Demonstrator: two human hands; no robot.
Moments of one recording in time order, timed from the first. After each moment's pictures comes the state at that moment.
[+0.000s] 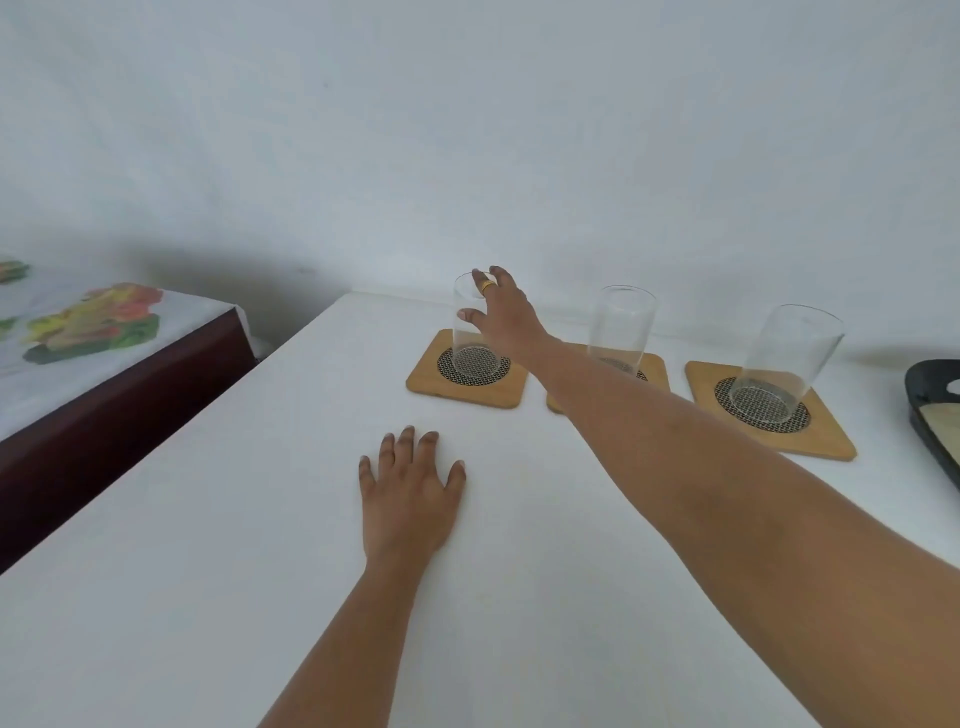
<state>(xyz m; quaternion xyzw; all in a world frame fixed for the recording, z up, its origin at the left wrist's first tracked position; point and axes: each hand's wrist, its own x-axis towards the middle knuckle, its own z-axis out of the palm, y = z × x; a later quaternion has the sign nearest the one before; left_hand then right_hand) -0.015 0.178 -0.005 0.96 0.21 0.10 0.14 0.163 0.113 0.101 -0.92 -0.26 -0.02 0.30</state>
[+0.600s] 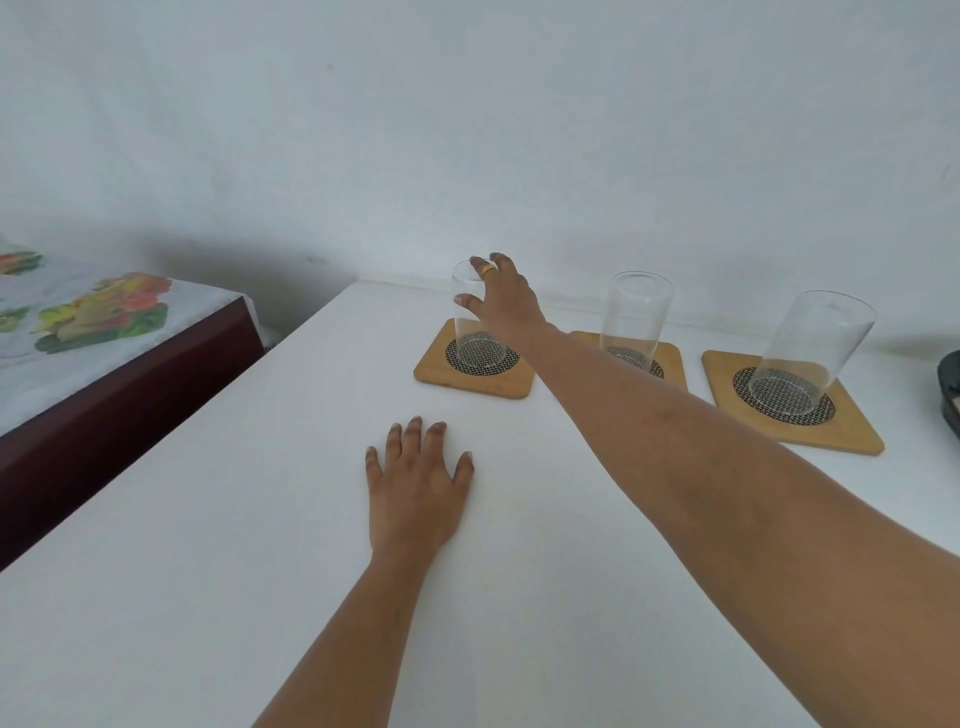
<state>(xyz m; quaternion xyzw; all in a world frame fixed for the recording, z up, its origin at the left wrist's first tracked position) -0.017 0.176 -0.002 0.96 0.21 0.10 0.15 0.167 0.125 0.098 -0.92 -0.27 -0.05 0.28</state>
